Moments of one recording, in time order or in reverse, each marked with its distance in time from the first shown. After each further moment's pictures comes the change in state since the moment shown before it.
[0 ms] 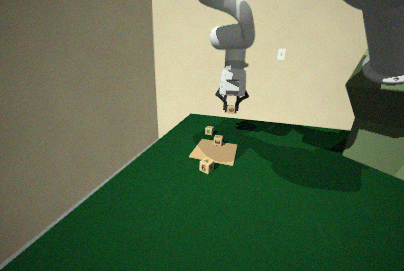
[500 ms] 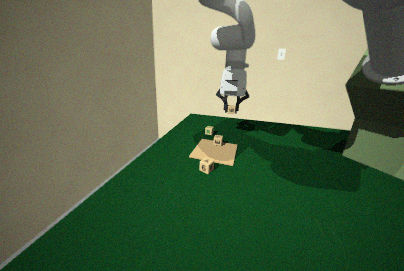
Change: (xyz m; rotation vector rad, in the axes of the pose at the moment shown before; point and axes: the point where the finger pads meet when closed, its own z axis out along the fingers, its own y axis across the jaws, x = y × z) arm -0.004 -0.002 0.002 -0.002 0.000 0.067
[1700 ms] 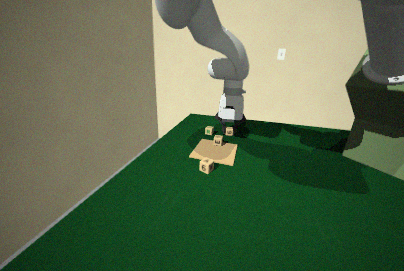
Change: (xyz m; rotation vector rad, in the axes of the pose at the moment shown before) arm 0.000 0.000 0.098 0.000 0.000 0.000
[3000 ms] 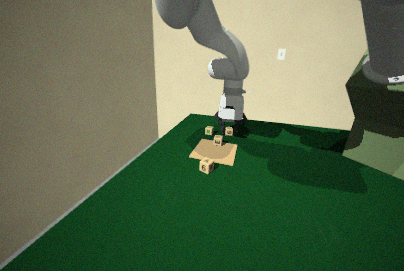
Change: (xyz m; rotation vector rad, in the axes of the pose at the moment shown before) arm 0.000 0.000 0.000 0.000 0.000 0.000
